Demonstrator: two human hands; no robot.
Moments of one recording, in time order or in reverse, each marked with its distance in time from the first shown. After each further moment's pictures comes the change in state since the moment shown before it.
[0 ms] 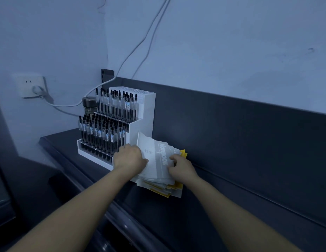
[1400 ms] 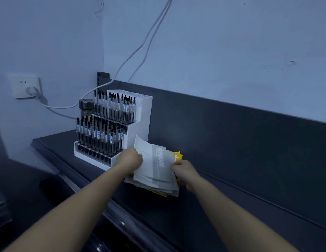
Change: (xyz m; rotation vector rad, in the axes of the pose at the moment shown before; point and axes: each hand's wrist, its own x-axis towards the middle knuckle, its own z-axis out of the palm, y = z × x) left_hand 0.008 -0.004 -0.007 -0.442 -0.198 -0.110; right_hand -0.008 0.004 0.001 0.417 0.071 0.261
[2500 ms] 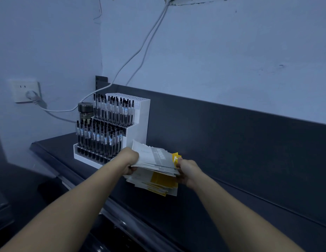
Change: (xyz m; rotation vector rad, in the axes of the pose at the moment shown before) left_hand -0.012 0.005 -0.013 -0.612 -0.161 -0.175; right_hand -0.015 -0.014 -0.014 0.408 0.005 0.190
